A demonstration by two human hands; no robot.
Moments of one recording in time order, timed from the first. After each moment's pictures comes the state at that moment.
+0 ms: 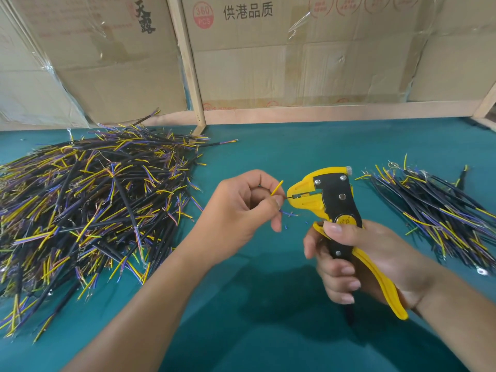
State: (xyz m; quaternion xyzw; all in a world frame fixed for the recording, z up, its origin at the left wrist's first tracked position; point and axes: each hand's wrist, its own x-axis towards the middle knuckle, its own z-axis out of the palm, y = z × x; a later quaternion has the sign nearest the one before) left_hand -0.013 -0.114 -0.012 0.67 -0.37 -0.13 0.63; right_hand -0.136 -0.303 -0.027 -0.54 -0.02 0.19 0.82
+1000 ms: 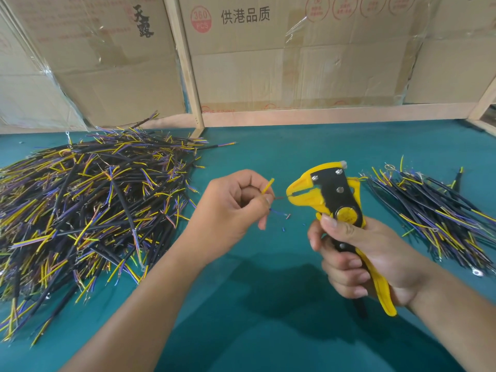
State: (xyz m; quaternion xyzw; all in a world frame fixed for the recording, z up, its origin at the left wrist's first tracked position) left_hand -0.008 -0.110 -0.010 0.69 -0.37 -0.08 0.62; right_hand -0.135 -0.305 -0.022 -0.55 0.02 0.14 0.82
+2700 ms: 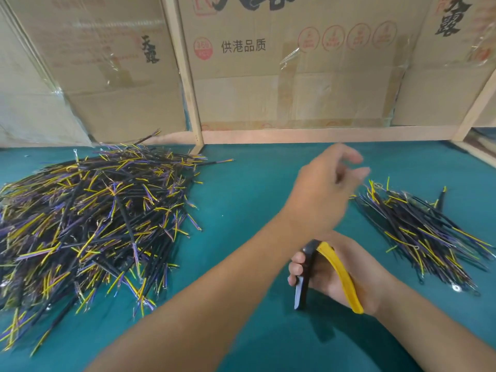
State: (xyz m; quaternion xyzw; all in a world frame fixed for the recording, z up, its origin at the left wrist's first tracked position) left_hand -0.034 -0.242 0.028 0.71 -0.41 -0.02 0.57; right_hand -0.111 -0.308 -0.061 -0.44 0.10 0.13 0.88
